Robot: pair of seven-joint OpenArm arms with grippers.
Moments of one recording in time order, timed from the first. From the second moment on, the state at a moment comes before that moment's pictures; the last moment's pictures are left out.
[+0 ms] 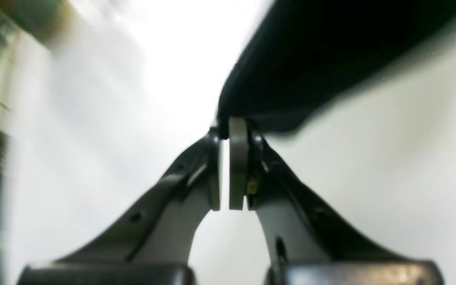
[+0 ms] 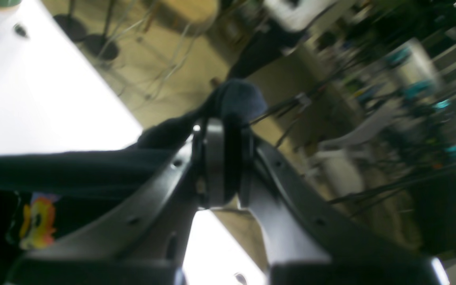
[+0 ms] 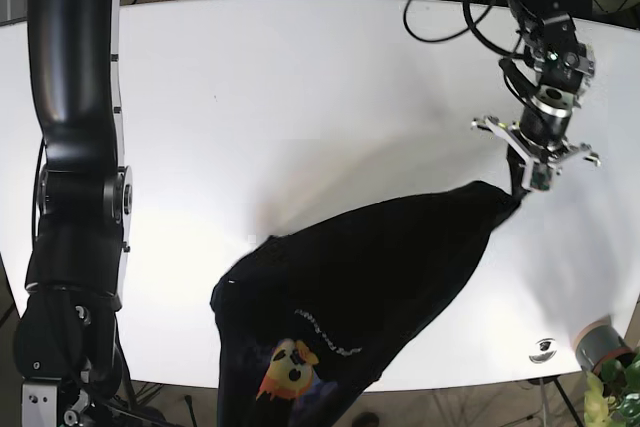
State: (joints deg) left arm 9.0 -7.9 -22.9 113.8 -0.3 -27.3 32.3; right arm 73.0 10.3 -8.3 77.4 16.1 40.1 -57.7
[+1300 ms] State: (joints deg) left arm -3.4 -11.1 -21.1 112.2 4.1 -37.3 48.0; right arm 37.8 14.8 4.8 96.7 16.3 40.3 -63.3
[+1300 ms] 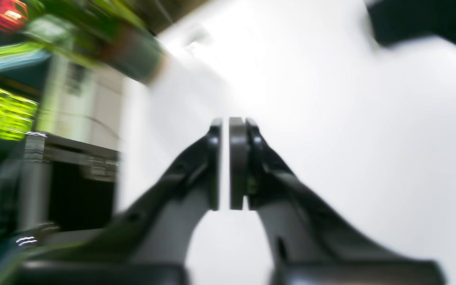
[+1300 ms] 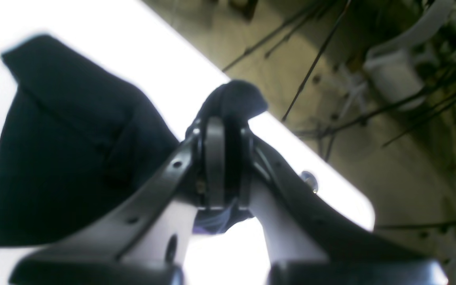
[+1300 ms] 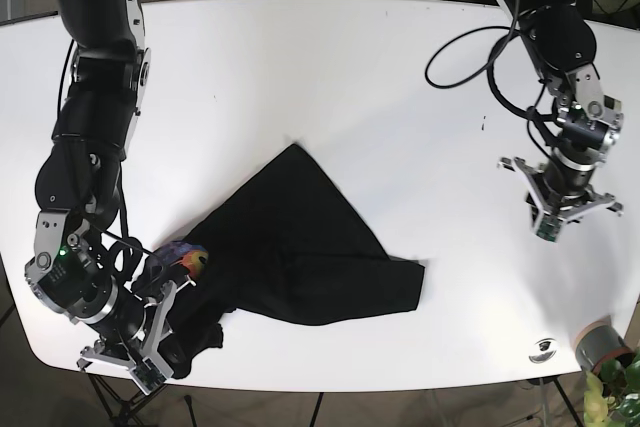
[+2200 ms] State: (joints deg) left arm -22.8 -0.6 -10.8 61.1 3.7 -17.9 23.2; right arm 34.6 14.4 4.9 97.5 16.4 40.1 -63.0
